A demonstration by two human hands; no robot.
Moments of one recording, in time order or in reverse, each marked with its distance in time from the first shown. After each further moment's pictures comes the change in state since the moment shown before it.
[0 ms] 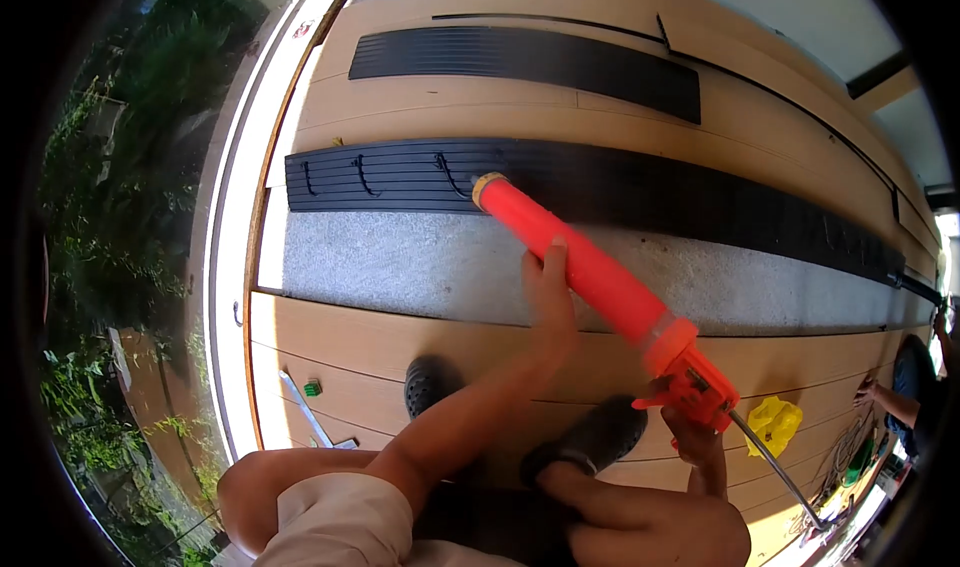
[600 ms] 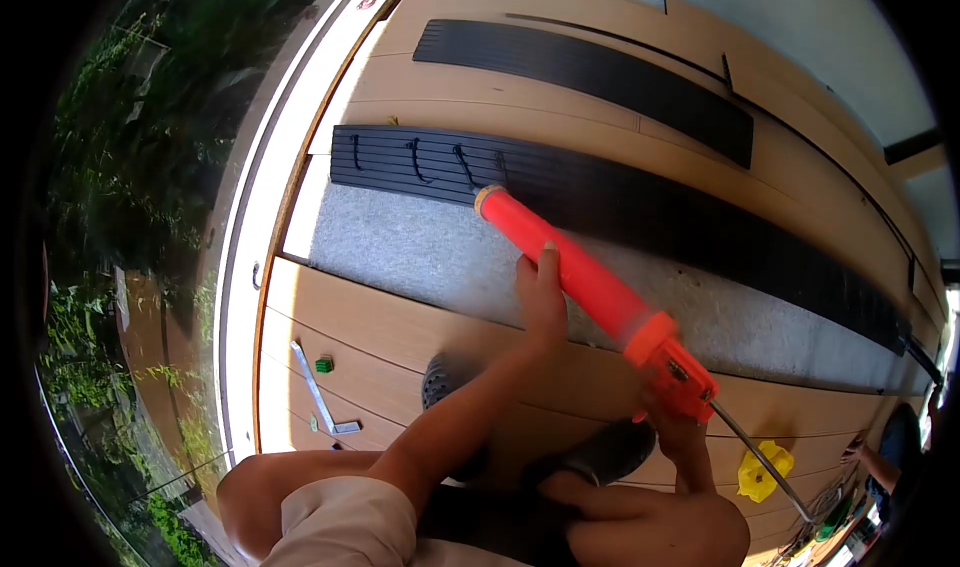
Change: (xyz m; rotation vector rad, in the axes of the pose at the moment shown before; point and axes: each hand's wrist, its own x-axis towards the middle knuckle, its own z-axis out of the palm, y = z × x) left_hand 0.044 0.019 -0.058 0.139 0.159 0.197; right_hand 0.046 -0.022 0.057 -0.085 -0.056 0.158
